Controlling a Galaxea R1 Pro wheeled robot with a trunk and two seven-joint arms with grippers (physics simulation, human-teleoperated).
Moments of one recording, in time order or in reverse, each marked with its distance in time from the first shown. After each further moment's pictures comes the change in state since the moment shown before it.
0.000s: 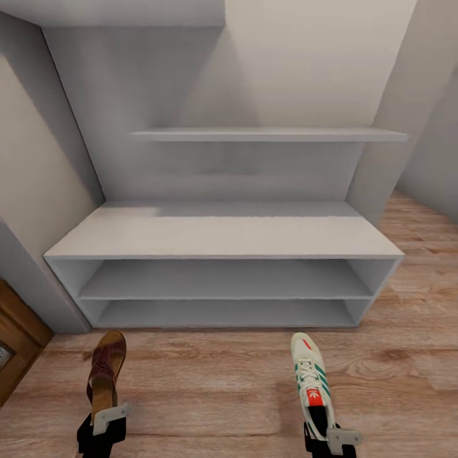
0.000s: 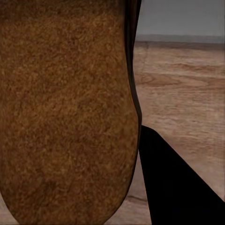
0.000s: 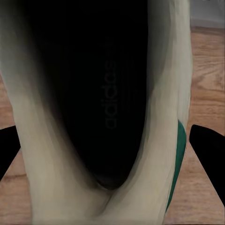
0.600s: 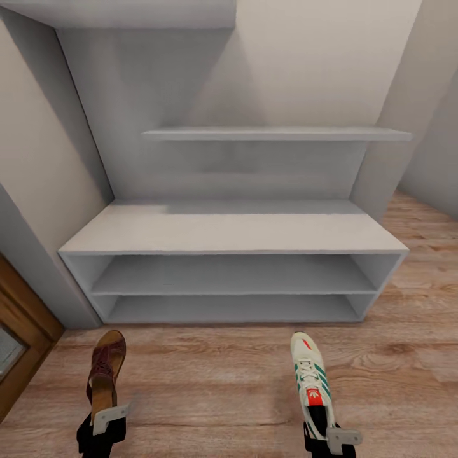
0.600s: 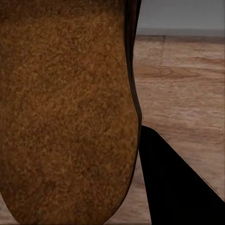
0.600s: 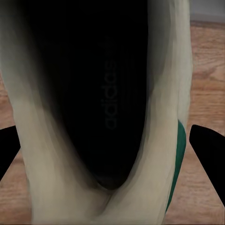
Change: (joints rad) left arm 0.000 0.001 0.001 0.000 0.000 -0.001 0.000; right arm 0.000 0.002 -0.001 -0.002 0.000 0.000 -0.001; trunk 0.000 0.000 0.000
